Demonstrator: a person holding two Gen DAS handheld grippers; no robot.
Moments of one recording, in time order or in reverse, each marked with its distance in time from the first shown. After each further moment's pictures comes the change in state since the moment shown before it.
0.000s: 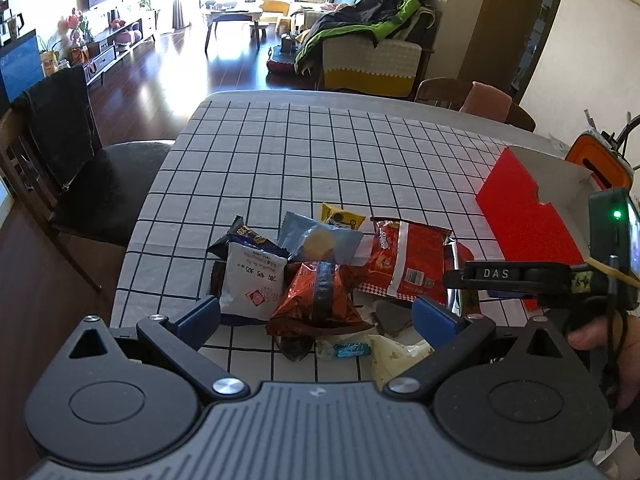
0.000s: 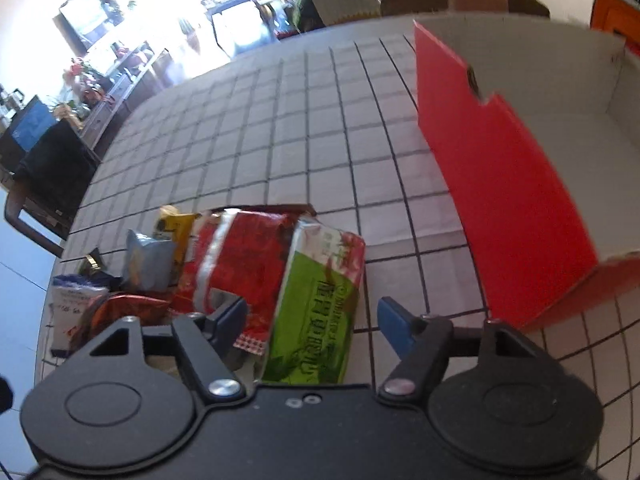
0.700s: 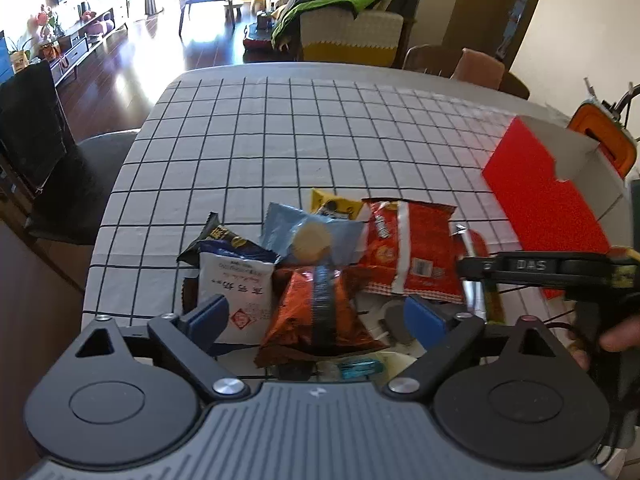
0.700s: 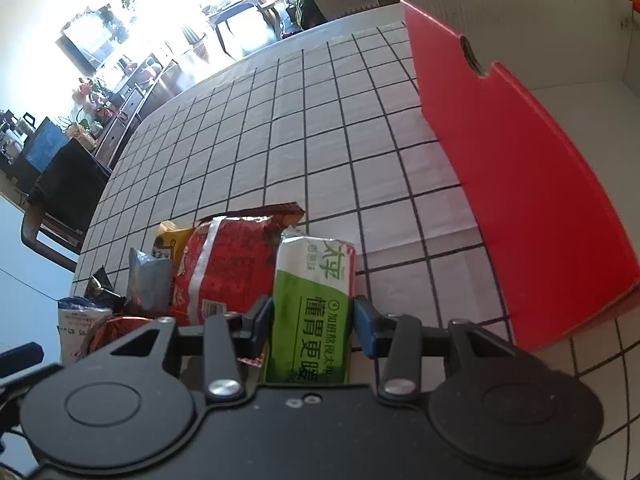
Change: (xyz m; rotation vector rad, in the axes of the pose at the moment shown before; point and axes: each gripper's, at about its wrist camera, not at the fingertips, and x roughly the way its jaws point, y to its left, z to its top) left arm 0.053 0.001 0.015 0.065 0.083 -0.036; right arm 0.006 -0.021 0.002 0.038 -0.021 0.080
